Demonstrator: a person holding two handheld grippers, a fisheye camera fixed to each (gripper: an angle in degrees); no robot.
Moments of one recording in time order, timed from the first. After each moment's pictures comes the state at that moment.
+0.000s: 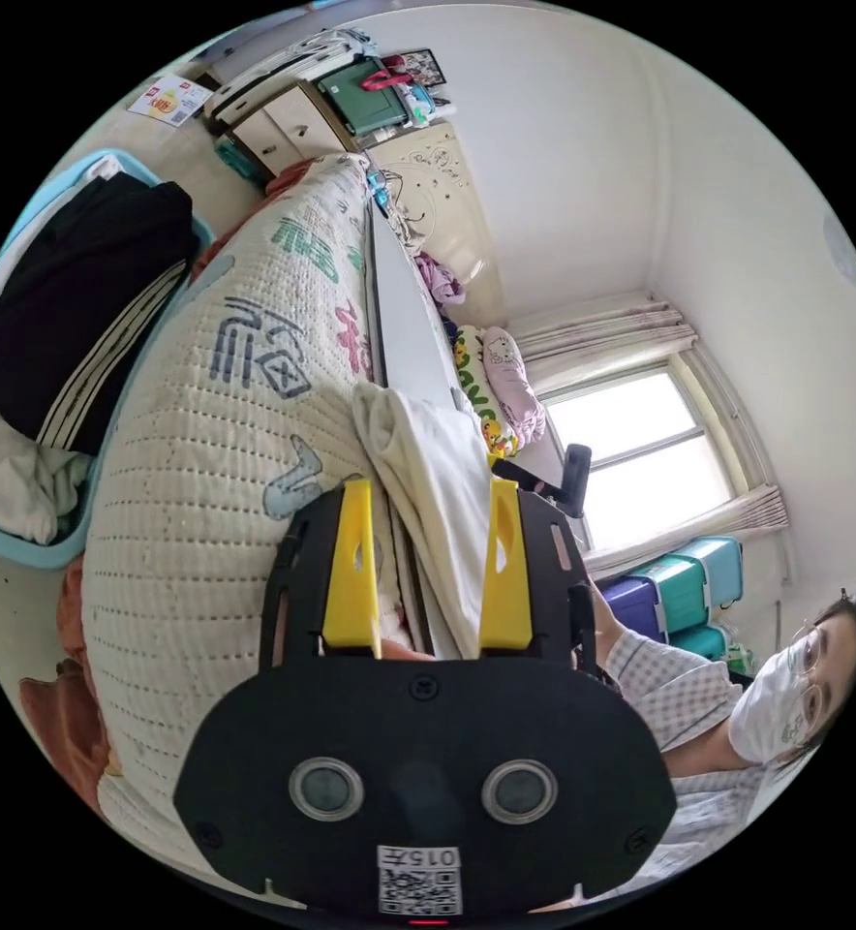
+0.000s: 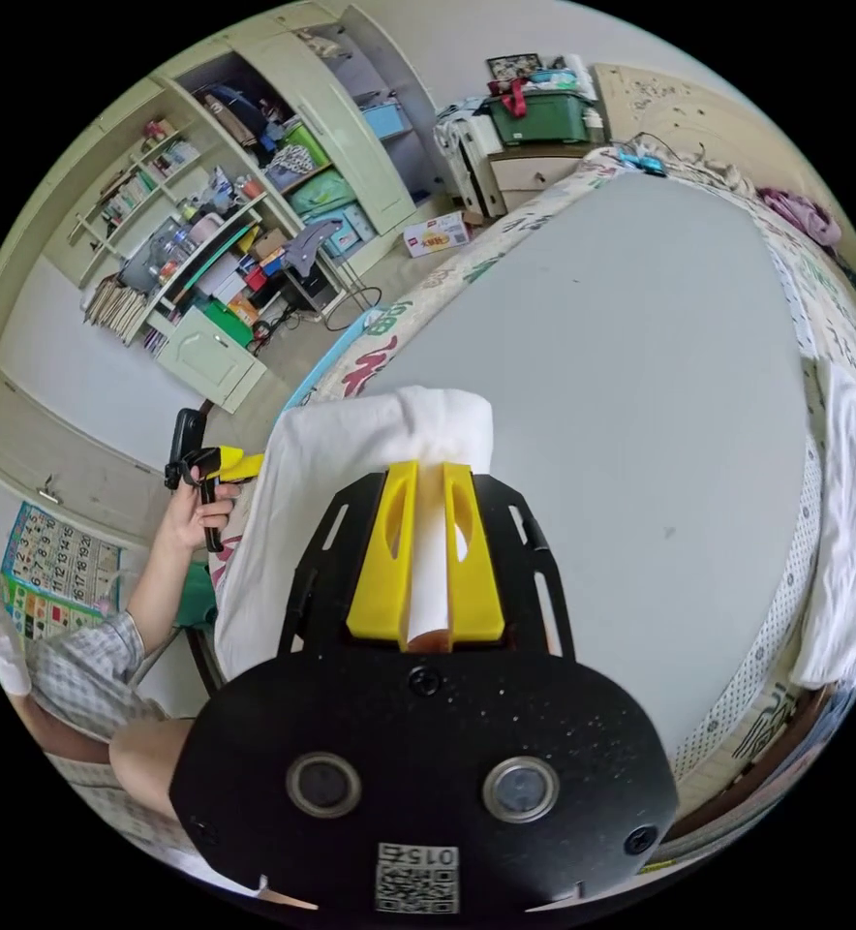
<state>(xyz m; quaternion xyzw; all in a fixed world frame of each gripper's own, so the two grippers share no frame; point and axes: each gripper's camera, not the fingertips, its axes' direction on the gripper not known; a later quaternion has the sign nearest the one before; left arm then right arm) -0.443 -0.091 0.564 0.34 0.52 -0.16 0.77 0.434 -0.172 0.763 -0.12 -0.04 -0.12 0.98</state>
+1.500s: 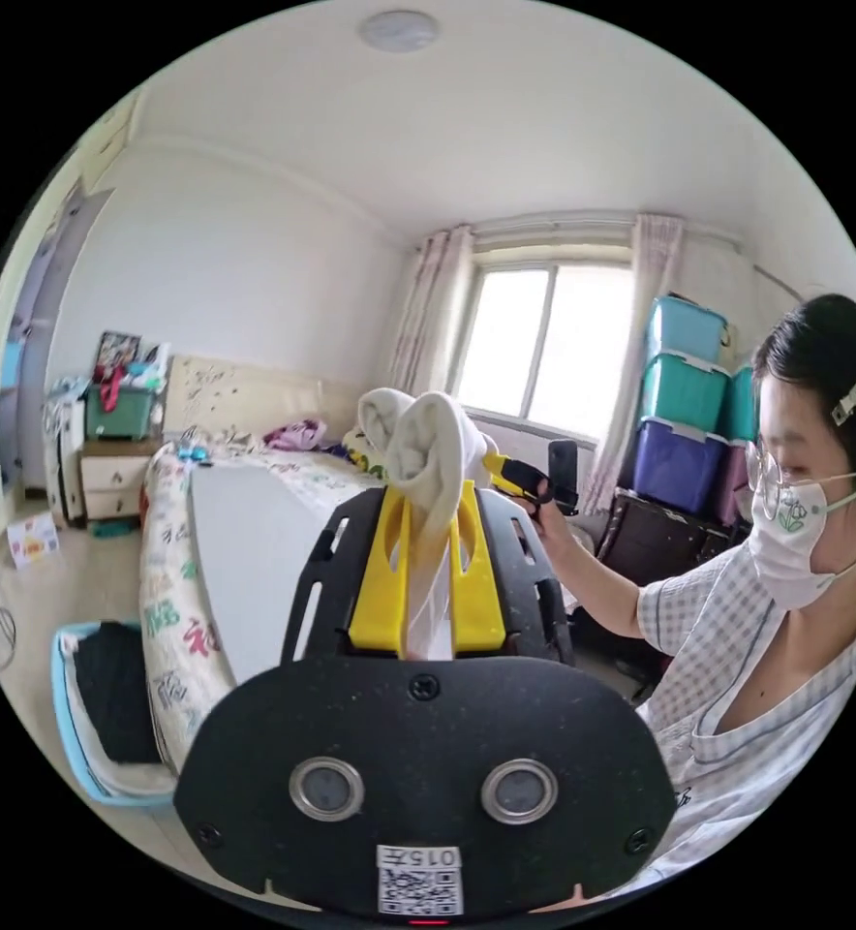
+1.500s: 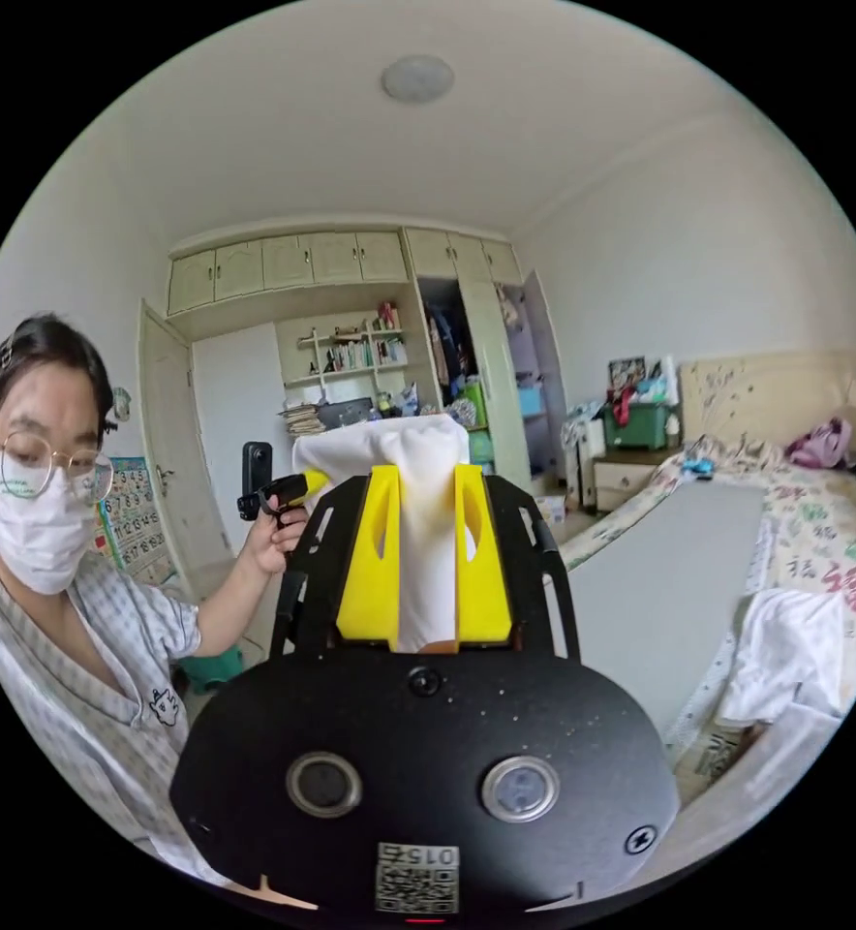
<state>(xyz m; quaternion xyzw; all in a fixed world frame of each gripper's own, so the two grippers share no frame) -0.166 0.075 0.247 0.61 0.24 0.14 0.74 0.341 0.033 0.307 0.29 -0.20 -0.28 0.89</state>
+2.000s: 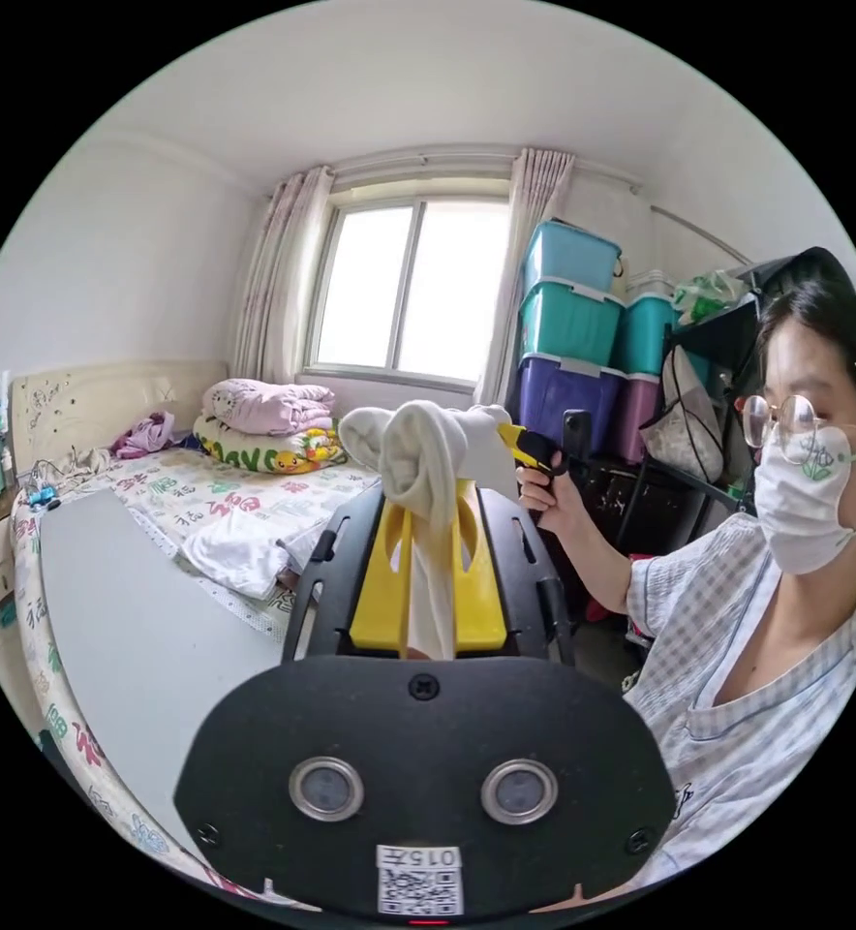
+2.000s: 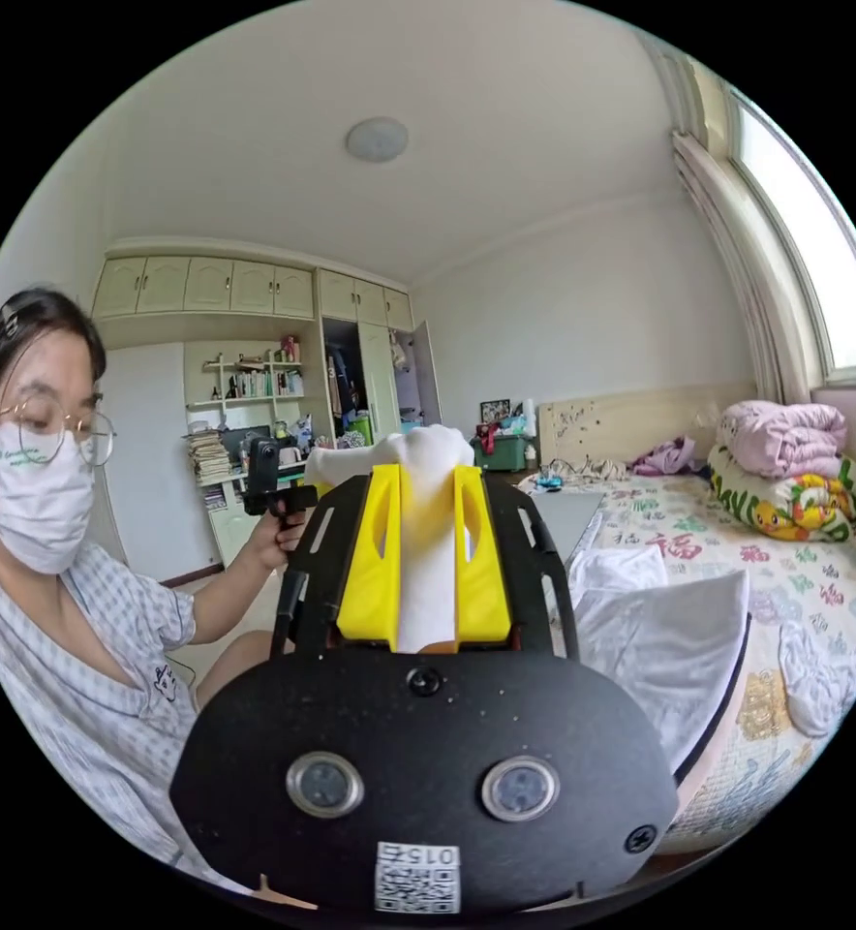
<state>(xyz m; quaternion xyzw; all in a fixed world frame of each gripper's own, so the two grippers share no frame) 0.088 0.006 0.228 0.53 0.31 0.33 0.72 0.392 0.219 0.128 0.37 -0.04 -0.19 0.91</state>
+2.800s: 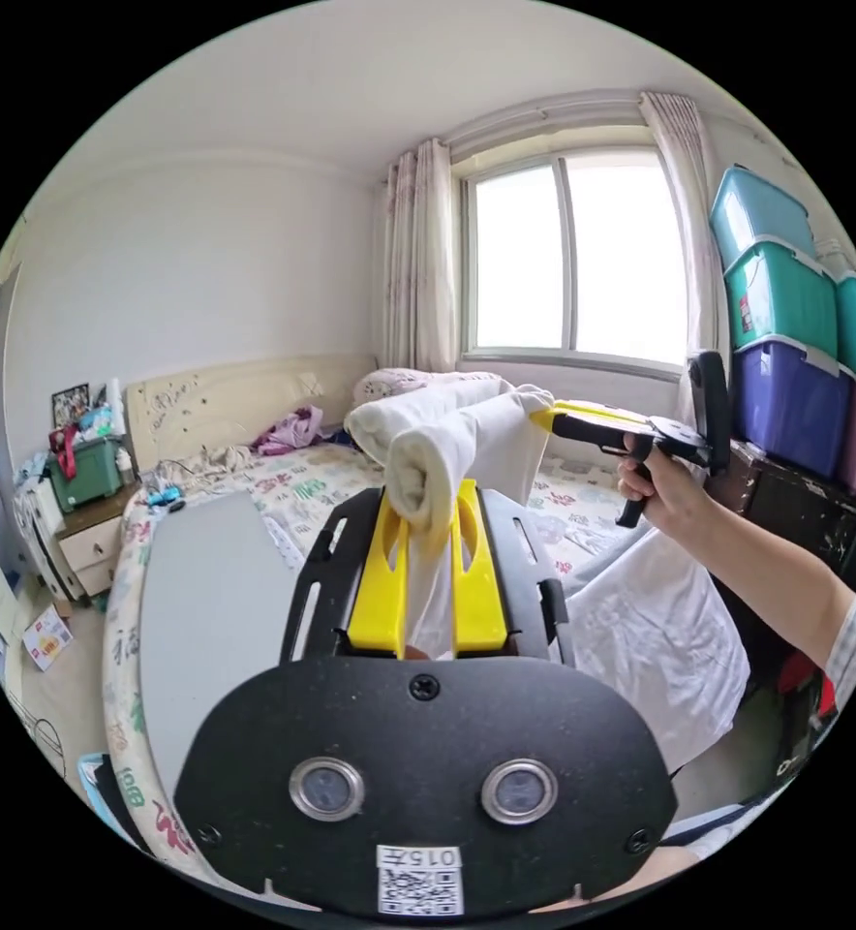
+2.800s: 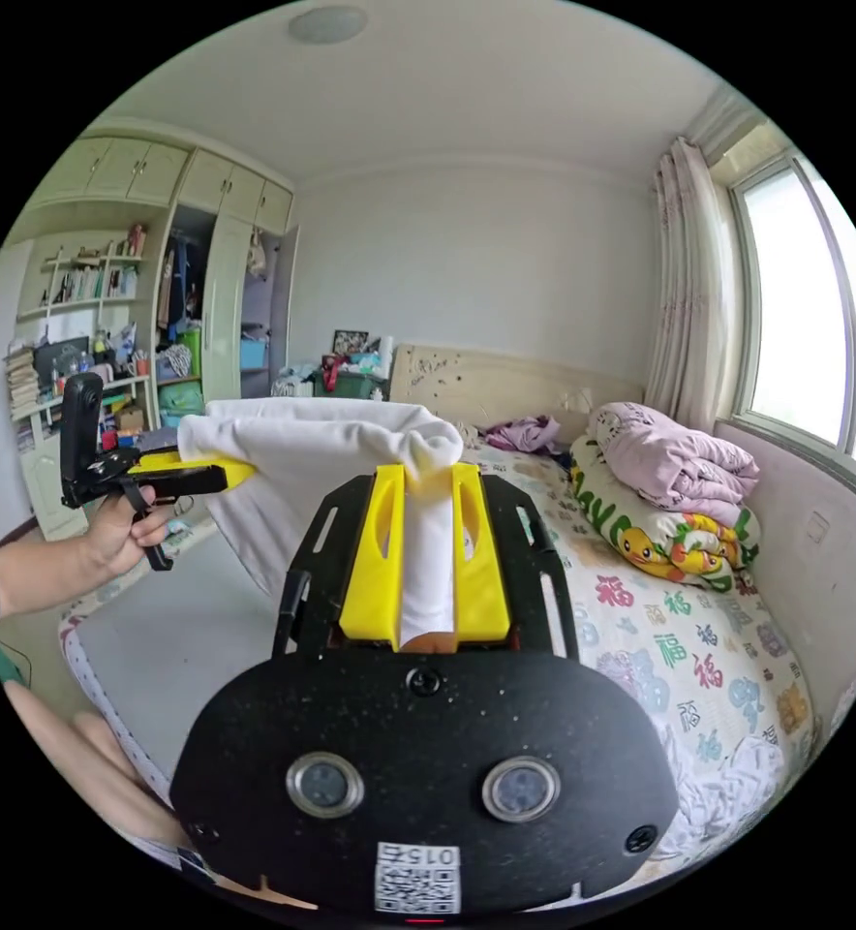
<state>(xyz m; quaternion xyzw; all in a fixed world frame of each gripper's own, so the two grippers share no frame) 0.132 -0.309 0.263 0.57 0.13 0.19 0.79 0.474 -0.095 0.263 0.30 0.23 -0.15 0.91</state>
